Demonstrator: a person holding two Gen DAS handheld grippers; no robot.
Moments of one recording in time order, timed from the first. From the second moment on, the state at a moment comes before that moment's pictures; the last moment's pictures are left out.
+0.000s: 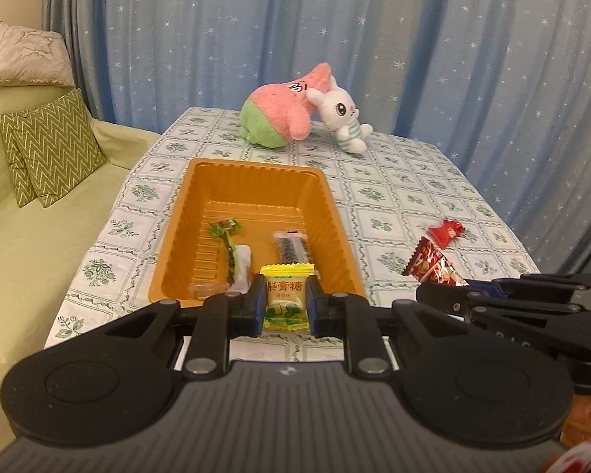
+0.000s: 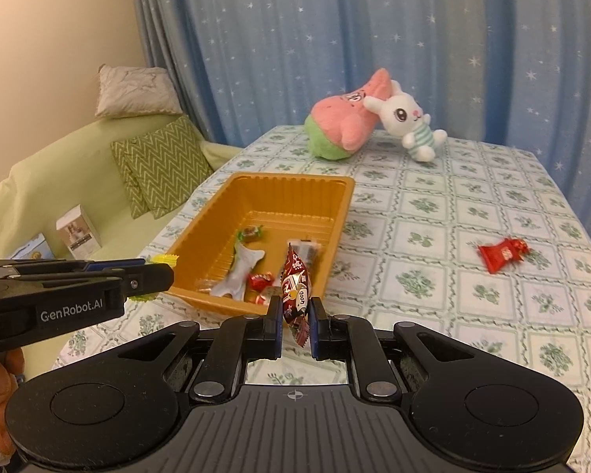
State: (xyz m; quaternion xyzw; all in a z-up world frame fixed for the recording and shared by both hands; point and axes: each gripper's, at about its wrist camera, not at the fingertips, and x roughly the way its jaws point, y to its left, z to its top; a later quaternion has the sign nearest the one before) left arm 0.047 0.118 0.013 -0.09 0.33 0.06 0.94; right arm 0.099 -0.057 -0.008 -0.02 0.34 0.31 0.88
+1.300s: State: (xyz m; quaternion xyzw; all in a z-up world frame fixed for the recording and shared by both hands) left arm 0.142 0.191 -0.037 -0.07 0.37 0.07 0.92; right arm 0.199 0.022 -0.049 -0.02 0.38 0.33 0.86
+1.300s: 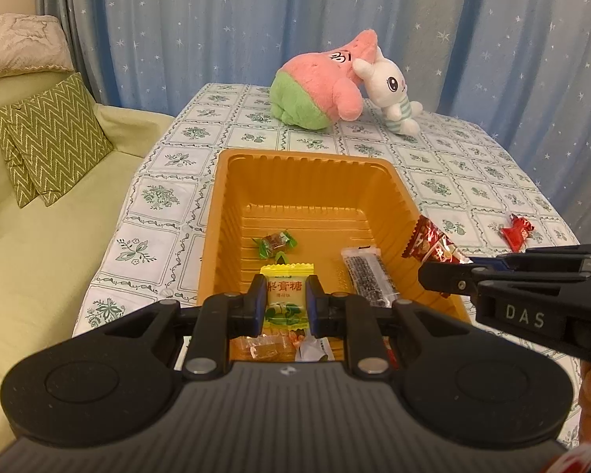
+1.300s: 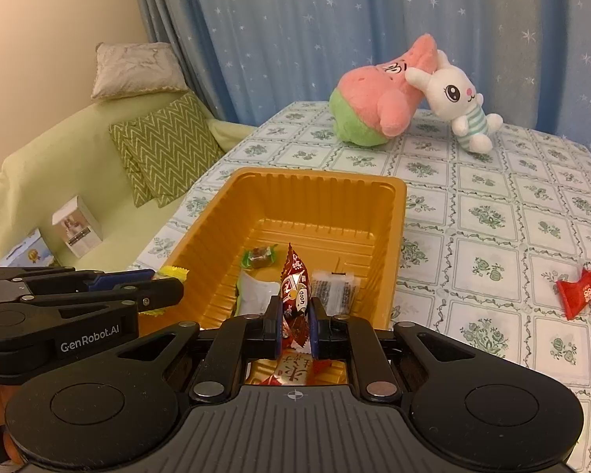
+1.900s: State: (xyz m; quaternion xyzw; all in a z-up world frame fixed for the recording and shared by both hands) left arm 0.124 0.199 -0.041 -0.07 0.38 0.08 0.92; right arm 0.200 0.021 -0.052 -0.01 0.39 0.33 0.86
